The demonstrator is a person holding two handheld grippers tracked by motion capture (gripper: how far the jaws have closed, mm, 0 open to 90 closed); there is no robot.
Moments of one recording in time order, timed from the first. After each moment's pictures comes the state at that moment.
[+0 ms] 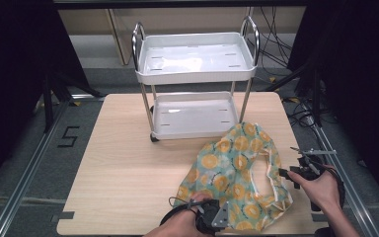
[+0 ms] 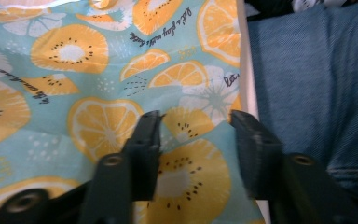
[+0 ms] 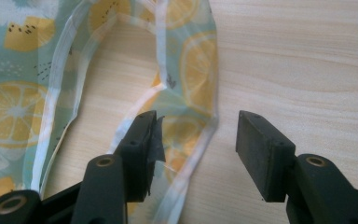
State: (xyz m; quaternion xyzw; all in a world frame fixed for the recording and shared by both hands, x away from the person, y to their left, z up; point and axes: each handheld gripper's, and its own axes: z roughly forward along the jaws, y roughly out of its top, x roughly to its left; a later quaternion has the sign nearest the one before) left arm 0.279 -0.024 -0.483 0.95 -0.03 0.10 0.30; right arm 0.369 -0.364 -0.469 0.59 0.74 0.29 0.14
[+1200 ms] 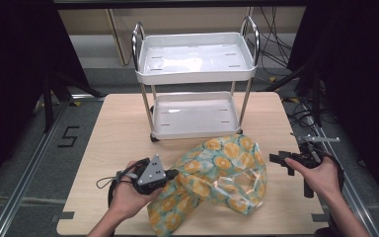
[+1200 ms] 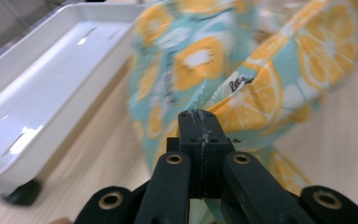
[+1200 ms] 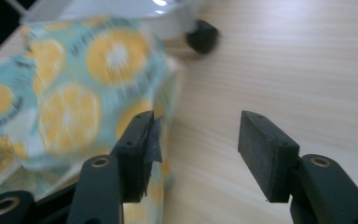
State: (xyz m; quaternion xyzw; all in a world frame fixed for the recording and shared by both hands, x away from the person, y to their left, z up) left arm 0.329 0.125 -0.413 0.86 0.18 0.20 0.43; right arm 0.389 -0.345 -0.432 0.54 0.72 0.43 0.07
